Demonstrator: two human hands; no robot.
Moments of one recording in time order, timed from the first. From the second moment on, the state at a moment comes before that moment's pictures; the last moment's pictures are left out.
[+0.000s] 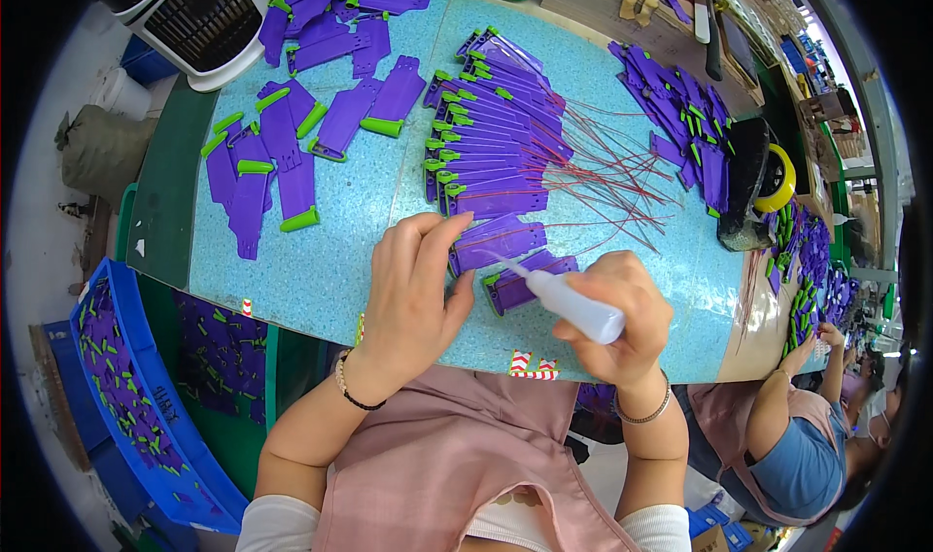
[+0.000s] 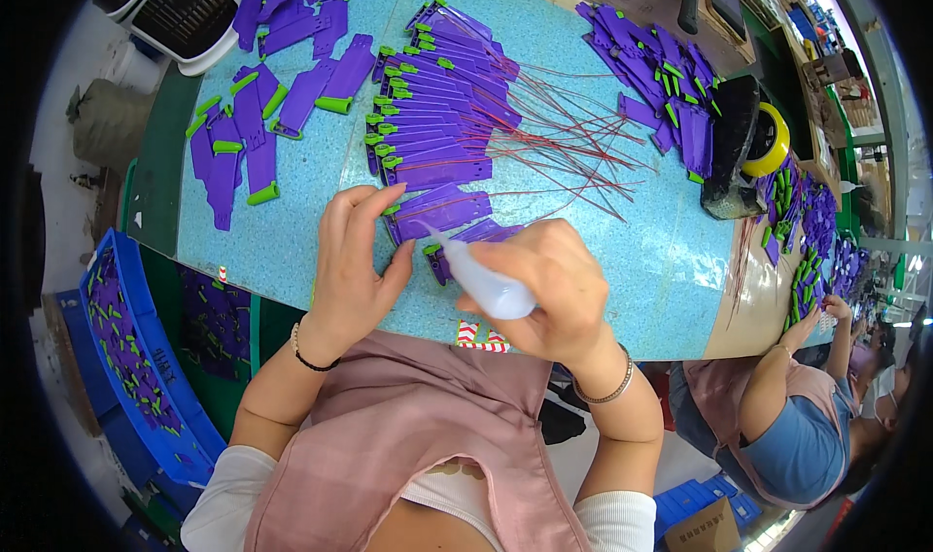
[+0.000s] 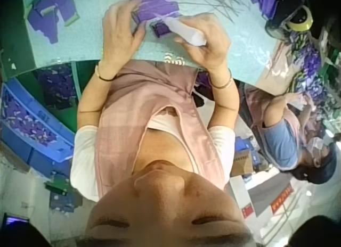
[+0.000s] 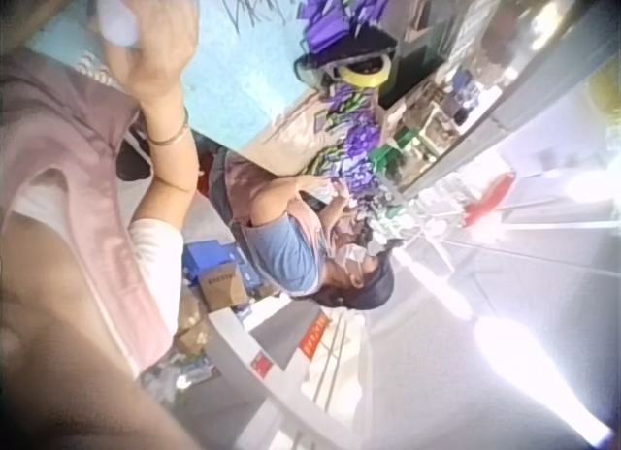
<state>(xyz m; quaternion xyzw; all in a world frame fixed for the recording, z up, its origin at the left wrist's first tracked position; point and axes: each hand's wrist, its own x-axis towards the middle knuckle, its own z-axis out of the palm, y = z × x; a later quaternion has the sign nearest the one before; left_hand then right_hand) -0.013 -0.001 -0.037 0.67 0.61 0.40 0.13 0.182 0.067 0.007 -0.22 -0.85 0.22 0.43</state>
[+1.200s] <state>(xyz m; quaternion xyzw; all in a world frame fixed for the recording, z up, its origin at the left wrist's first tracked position) -0.016 0.007 -0.037 0.68 0.63 0.37 0.10 0.188 0.073 0.004 -0.27 -0.85 0.17 0.42</state>
